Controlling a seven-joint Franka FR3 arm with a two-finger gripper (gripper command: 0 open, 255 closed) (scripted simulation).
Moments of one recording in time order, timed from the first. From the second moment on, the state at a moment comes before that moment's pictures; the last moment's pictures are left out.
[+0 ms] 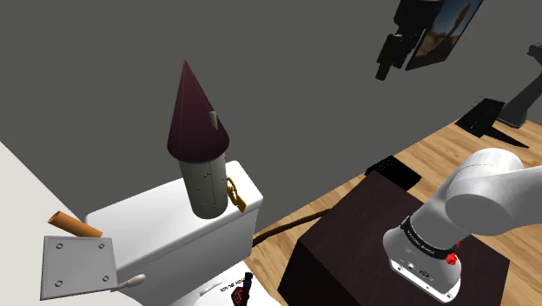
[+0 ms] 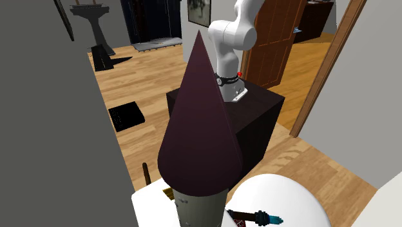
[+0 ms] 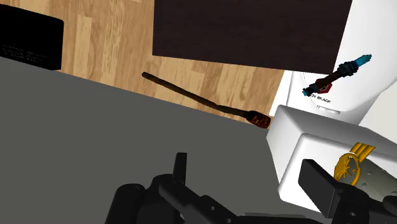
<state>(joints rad) 0.02 -0.77 -0.01 -2.27 -0.12 1.51 -0.04</state>
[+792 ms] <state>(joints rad) 0.10 -0.60 0.03 -2.39 -0.05 1.80 -0.05</state>
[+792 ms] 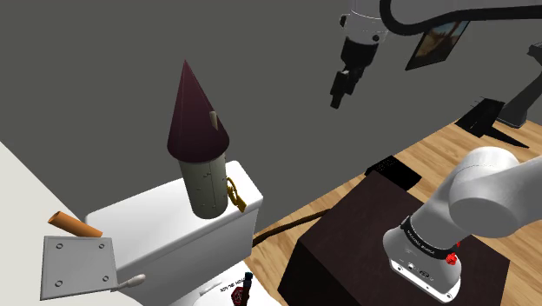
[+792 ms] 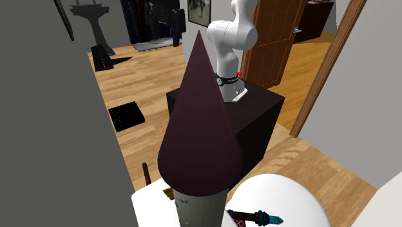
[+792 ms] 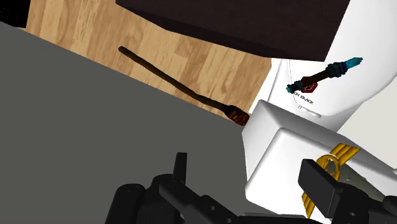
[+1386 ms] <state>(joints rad) 0.18 -0.36 0.08 -2.41 0.00 2.07 -0.09</state>
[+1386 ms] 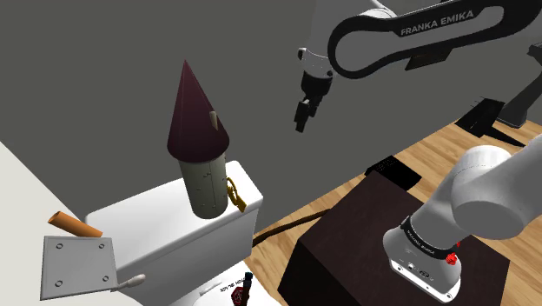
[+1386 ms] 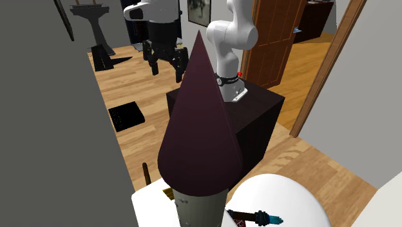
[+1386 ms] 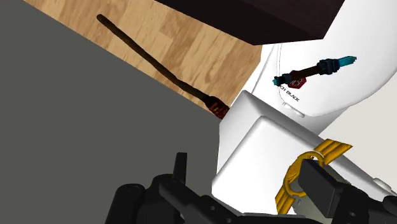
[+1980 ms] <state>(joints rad) 0.24 -0.09 0.14 -2.34 0.02 2.28 -0.12</state>
